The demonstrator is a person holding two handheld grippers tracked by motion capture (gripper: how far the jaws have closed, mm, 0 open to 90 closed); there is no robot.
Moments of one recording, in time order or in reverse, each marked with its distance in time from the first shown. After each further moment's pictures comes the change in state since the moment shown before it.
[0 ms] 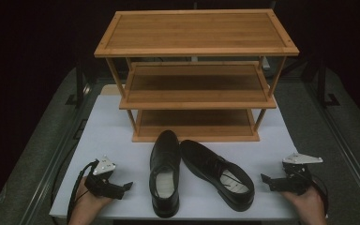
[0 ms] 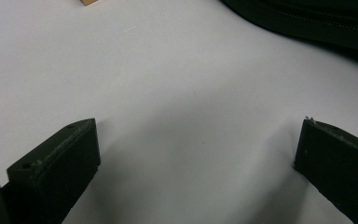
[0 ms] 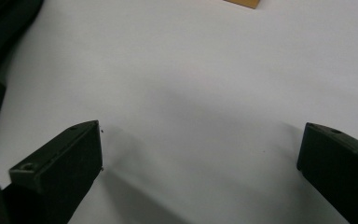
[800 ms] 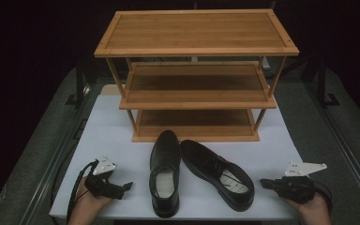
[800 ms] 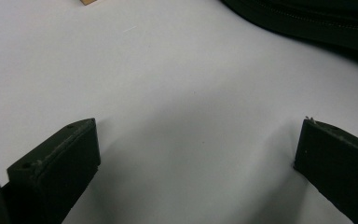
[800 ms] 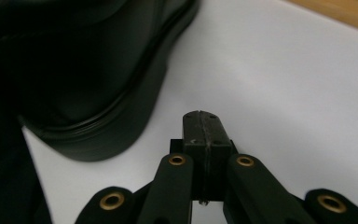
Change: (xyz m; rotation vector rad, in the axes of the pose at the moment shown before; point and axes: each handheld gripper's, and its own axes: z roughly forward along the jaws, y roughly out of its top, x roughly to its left) left arm 0.001 0.000 0.000 0.005 -0.004 -0.004; right arm 0.018 -0.004 -0.025 -0.035 0.363 -0.209
